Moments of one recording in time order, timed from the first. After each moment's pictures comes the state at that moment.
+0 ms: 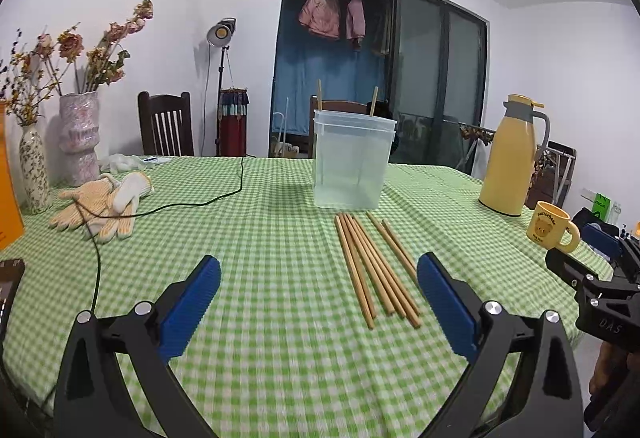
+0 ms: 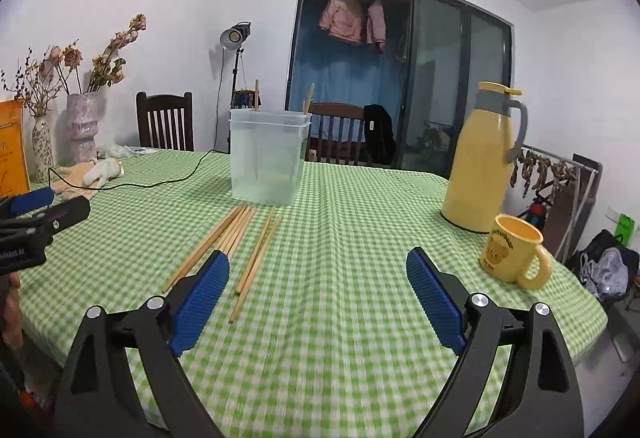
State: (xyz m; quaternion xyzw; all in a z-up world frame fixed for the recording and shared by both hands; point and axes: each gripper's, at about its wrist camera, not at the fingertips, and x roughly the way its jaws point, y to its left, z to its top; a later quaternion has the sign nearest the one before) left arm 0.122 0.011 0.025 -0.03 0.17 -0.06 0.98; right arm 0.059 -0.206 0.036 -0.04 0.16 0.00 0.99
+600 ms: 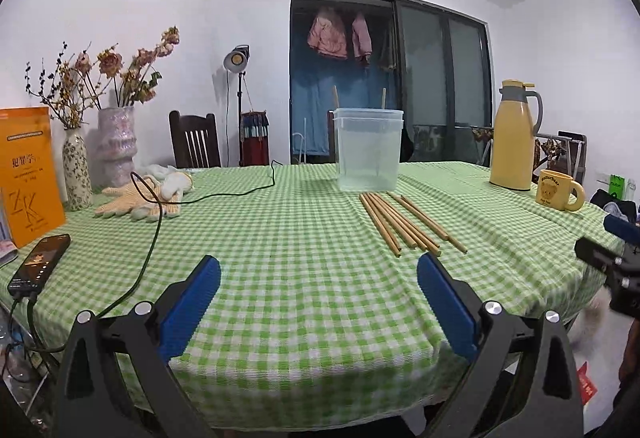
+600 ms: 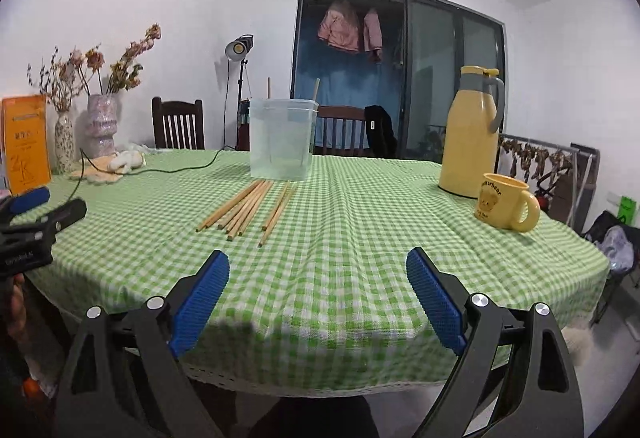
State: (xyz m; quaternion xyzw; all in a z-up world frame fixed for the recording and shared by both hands) left arm 0.030 0.026 -0.031 0.01 0.12 -0.02 0.99; right arm -0.016 -0.202 -0.010 -0.02 0.14 0.01 0.99
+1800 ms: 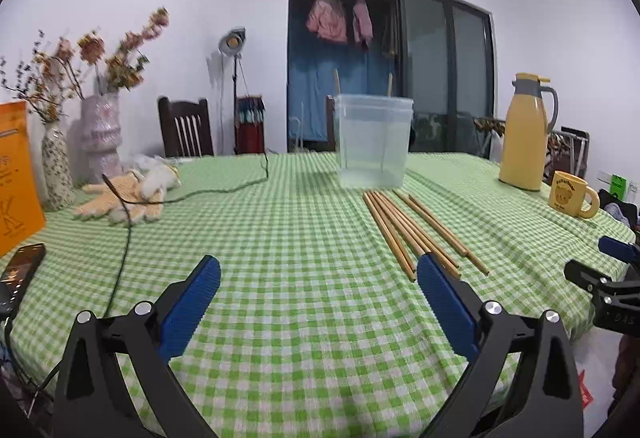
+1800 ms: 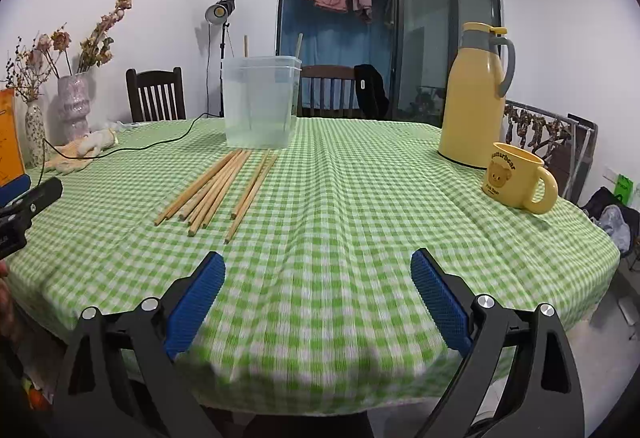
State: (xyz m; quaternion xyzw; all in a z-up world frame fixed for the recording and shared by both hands) left arm 0.102 0.031 -0.017 0.00 0.17 -0.03 0.99; right arm 0.048 -0.208 -0.016 -0.01 0.22 -0.01 0.98
